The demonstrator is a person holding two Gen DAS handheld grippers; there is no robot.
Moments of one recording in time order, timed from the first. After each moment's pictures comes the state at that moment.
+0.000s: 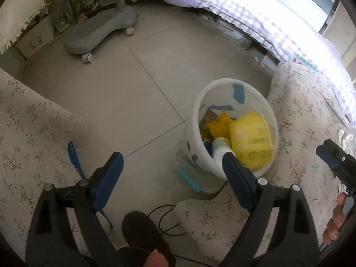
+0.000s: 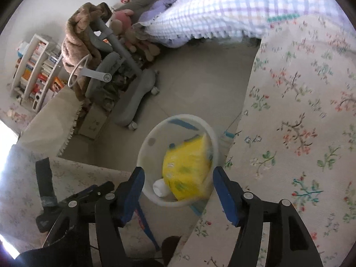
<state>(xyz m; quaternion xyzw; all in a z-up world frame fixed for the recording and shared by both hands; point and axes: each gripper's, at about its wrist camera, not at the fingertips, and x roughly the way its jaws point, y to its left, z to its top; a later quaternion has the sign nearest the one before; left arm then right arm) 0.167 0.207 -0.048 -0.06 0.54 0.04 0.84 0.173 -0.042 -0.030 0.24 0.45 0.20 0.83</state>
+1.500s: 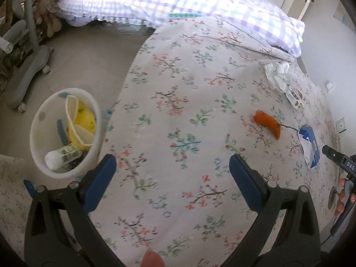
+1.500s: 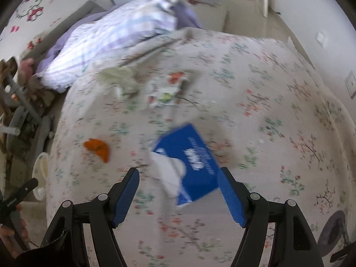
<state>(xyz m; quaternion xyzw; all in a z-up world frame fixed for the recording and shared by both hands) 0.137 -0.069 -0.041 0.05 0.52 -0.14 0.84 -0.004 -0.402 -0.065 0.26 0.47 -0.13 0.83</state>
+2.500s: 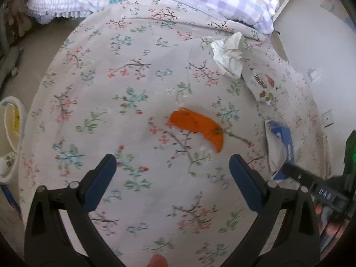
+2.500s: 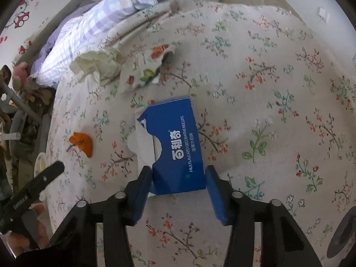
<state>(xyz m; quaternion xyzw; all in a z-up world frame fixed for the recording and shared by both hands) 0.135 -0.194 -0.073 0.03 0.55 -0.21 0.81 0.008 -0.414 -0.098 0.30 0.51 -0.10 0.80</state>
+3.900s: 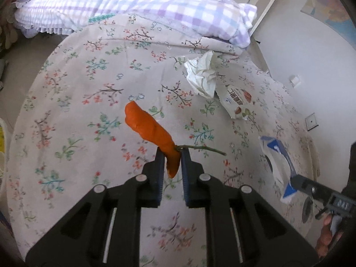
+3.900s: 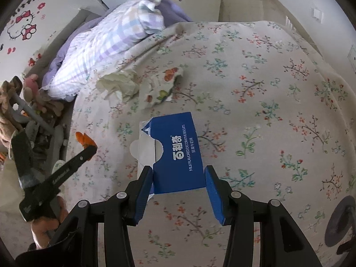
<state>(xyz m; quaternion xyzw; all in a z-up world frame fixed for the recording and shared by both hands) 0.139 -0.198 -0.058 0.01 0.51 -0.27 0.82 -0.017 -0.411 -0.052 0.32 0.46 -0.09 0.82</state>
